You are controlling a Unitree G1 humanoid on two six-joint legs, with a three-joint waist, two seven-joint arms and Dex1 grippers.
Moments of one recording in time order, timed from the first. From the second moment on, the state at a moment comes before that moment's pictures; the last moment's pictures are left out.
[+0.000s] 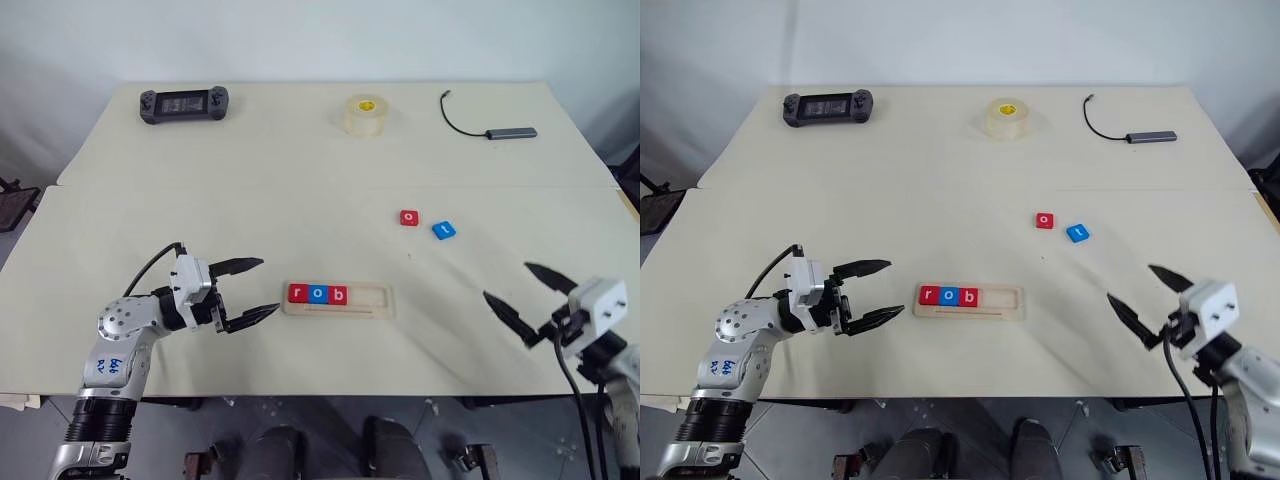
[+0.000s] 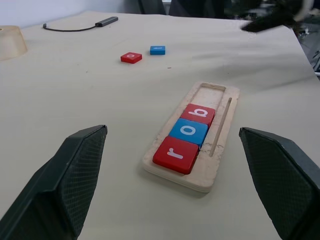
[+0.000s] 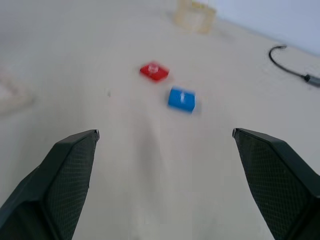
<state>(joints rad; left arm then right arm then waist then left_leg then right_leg) -0.22 0.55 0.10 0.04 -0.44 -0.02 -1.08 -0.02 -0.64 -0.43 -0.07 0.43 0.09 0.86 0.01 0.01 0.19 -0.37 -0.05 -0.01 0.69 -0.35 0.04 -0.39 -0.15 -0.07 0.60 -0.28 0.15</state>
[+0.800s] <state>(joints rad) -0.17 0.52 0.09 -0.05 -0.44 -0.01 -0.99 -0.69 -0.59 -0.07 0.22 0.26 0.77 0.52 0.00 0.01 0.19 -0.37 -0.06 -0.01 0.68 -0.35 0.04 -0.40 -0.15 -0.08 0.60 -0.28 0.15</state>
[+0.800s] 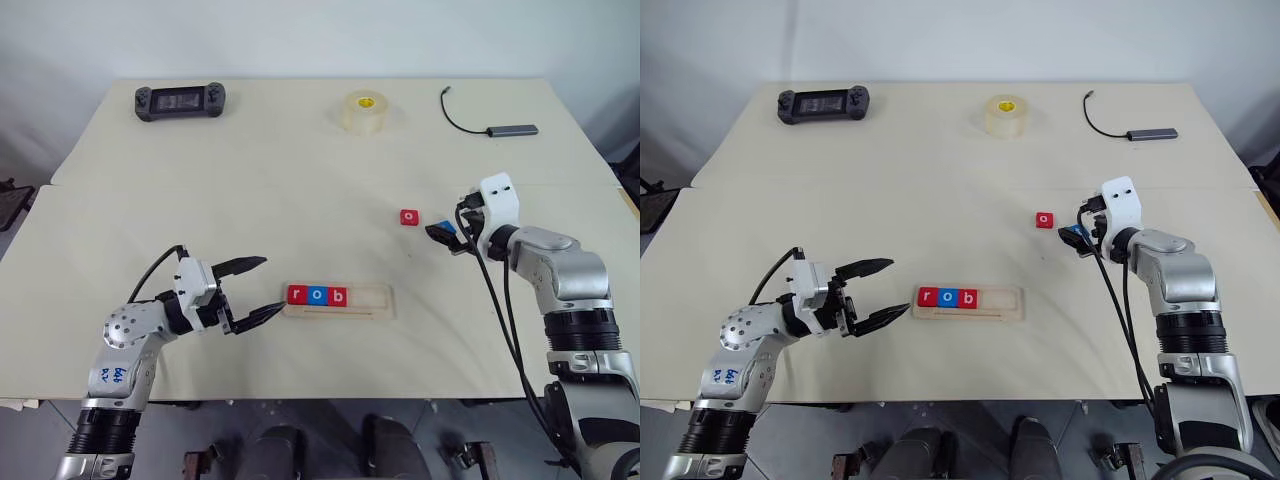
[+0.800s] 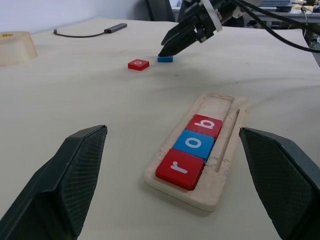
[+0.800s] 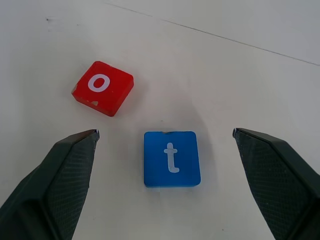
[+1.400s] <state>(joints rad) -0.16 0.52 0.09 -0.07 -0.43 -0.01 -0.96 -0.84 -0.32 -0.05 0.35 0.18 0.84 0.22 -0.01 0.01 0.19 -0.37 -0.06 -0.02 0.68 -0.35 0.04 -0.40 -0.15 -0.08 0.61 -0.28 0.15</state>
